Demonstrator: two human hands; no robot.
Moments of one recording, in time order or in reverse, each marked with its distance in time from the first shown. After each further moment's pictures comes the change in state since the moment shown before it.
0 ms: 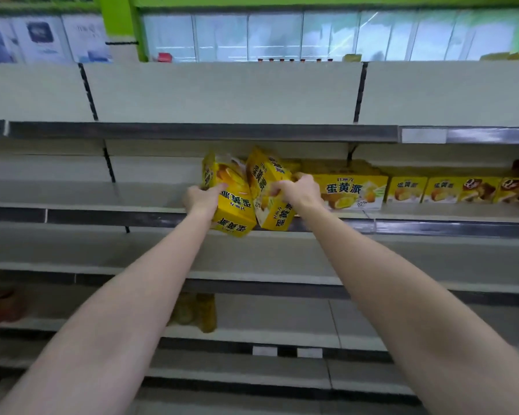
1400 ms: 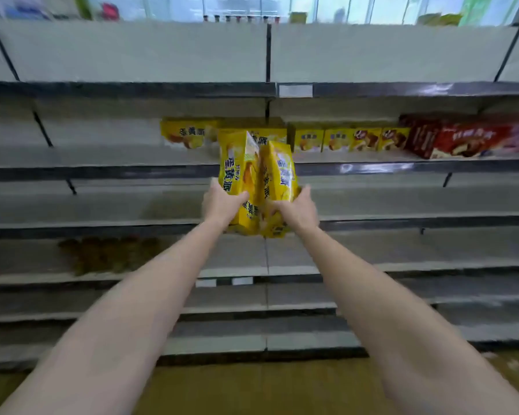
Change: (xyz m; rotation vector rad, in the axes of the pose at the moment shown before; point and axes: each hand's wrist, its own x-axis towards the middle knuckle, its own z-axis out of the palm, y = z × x) left_hand -0.282 -0.042 0.152 0.427 -0.124 0.248; right_hand -0.160 0.160 -0.206 -0.068 0.091 0.188
